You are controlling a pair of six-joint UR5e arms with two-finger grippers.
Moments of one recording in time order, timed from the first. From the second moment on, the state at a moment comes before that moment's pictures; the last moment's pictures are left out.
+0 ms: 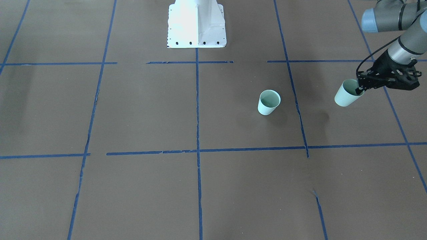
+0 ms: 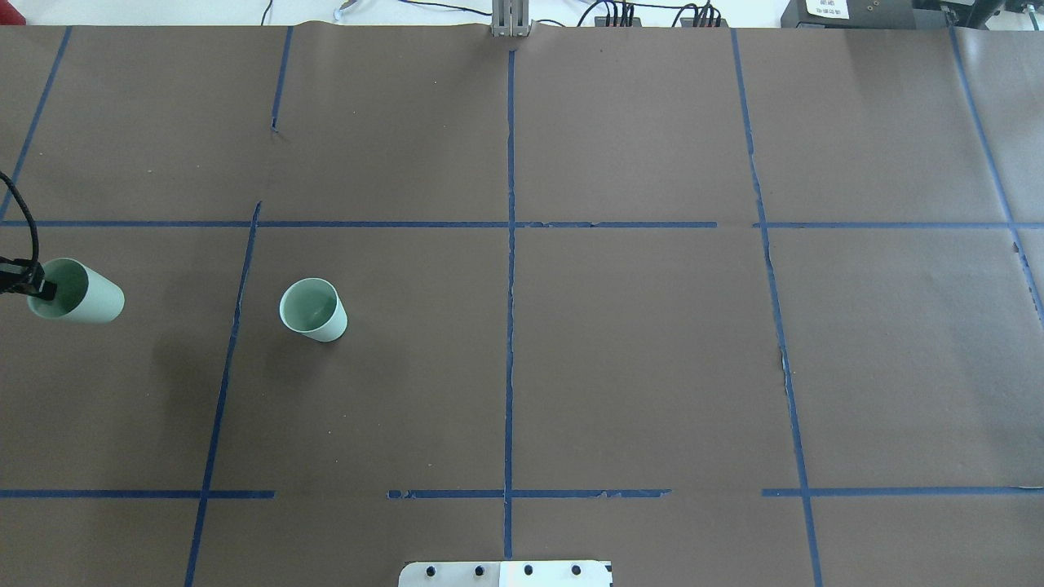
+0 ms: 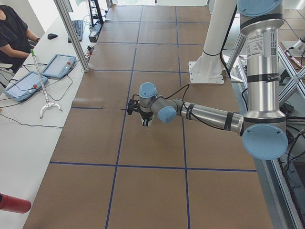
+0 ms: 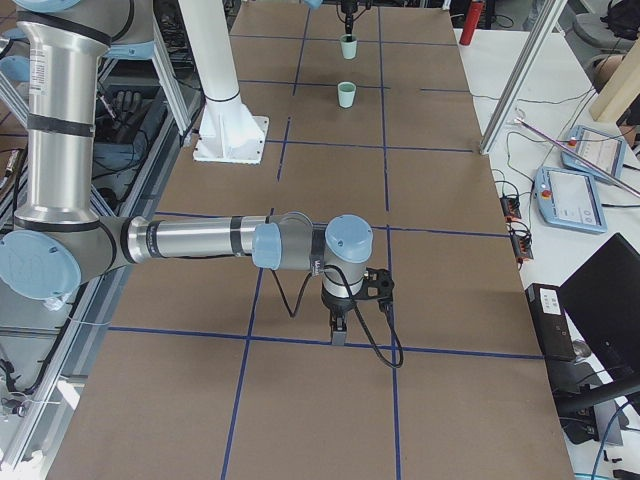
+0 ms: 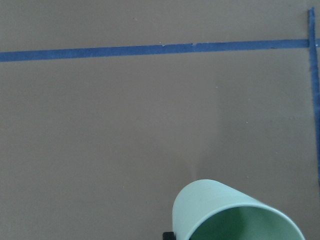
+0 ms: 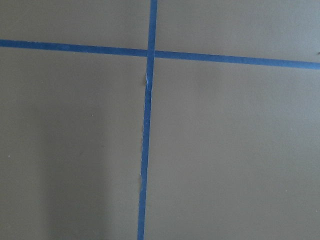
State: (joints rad) left arm -1.10 -1.44 -1.90 -1.98 -2.25 -0.66; right arm 1.55 -1.70 1.79 -1.68 2.26 -0.04
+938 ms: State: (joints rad) left arm -1.09 -1.94 -2.11 -1.15 -2.25 -0.72; right arm 1.55 -1.70 1.79 -1.68 2.26 -0.04
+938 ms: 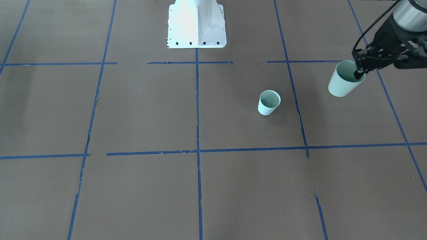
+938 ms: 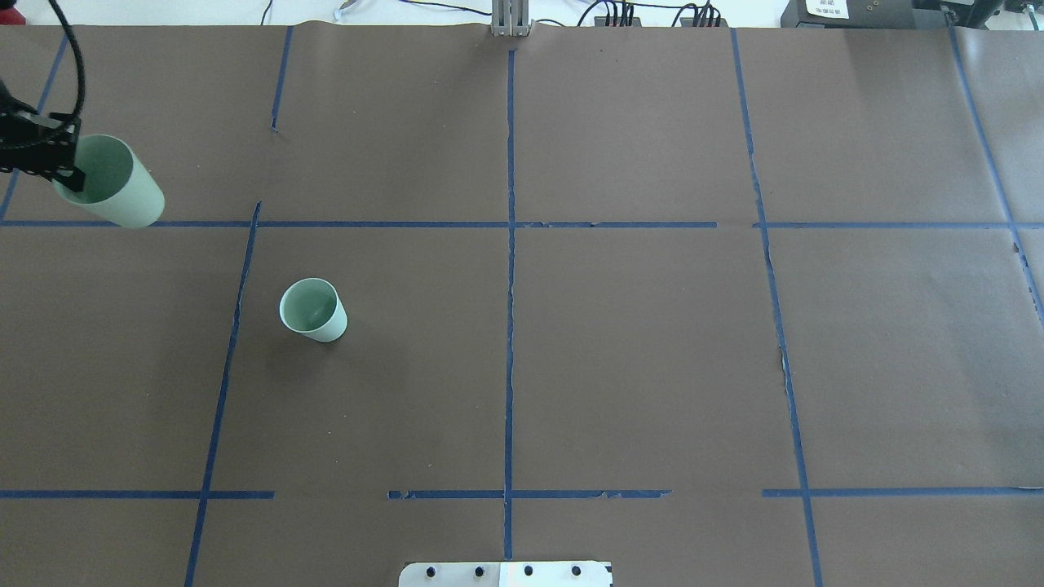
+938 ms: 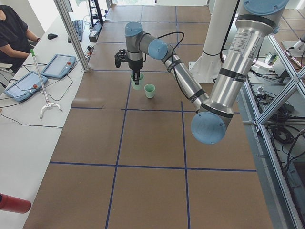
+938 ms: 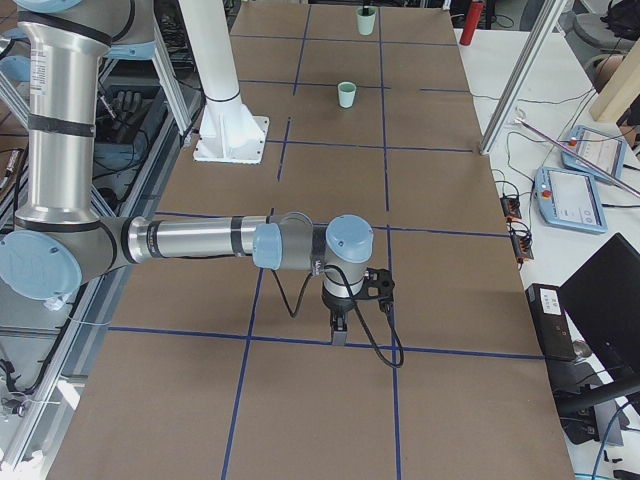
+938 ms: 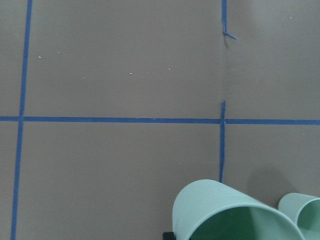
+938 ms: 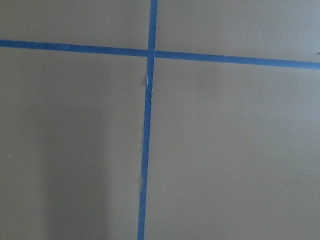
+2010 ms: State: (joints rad) left arm -0.88 -1.99 -1.95 -1.37 -2.25 -0.93; right arm 1.55 -1.70 1.79 -1.68 2.26 -0.04
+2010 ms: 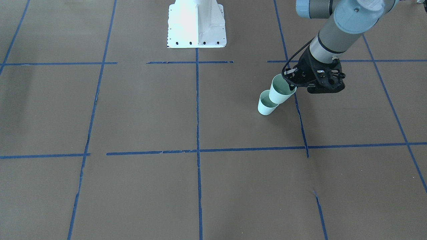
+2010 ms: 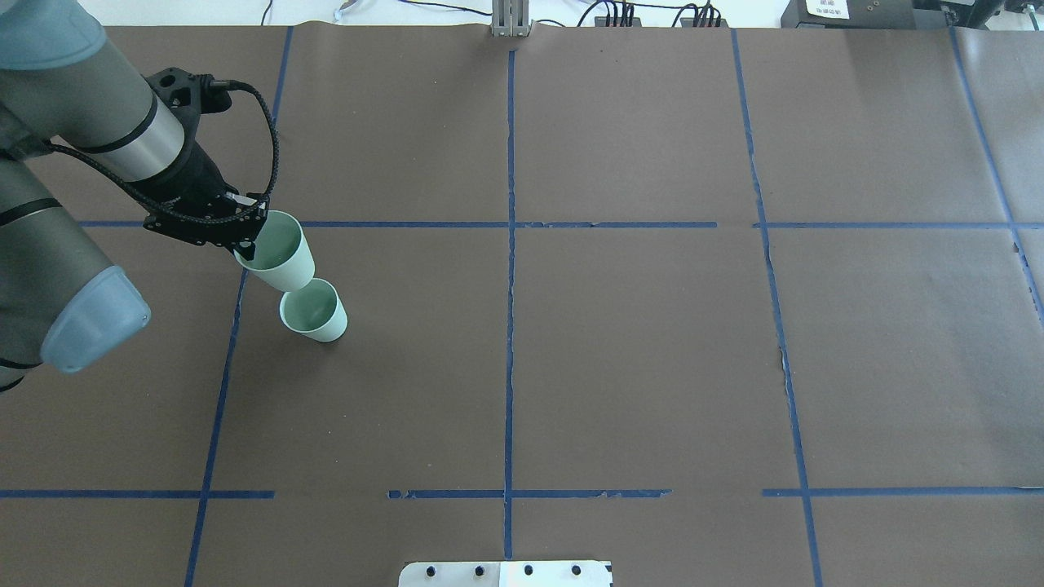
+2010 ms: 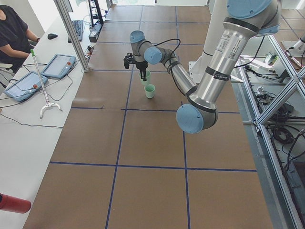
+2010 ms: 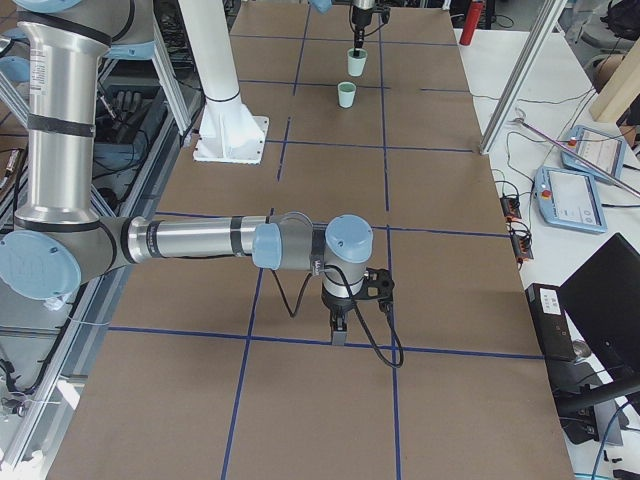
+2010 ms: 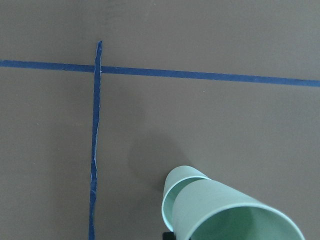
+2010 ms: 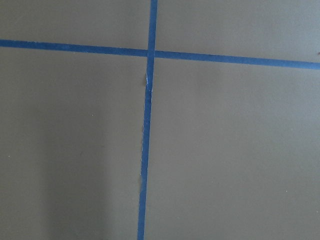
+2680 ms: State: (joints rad) left arm -0.83 -1.93 -1.92 -1.52 -2.24 -1.00; right arm 1.55 -1.70 1.79 -1.68 2.26 -0.04
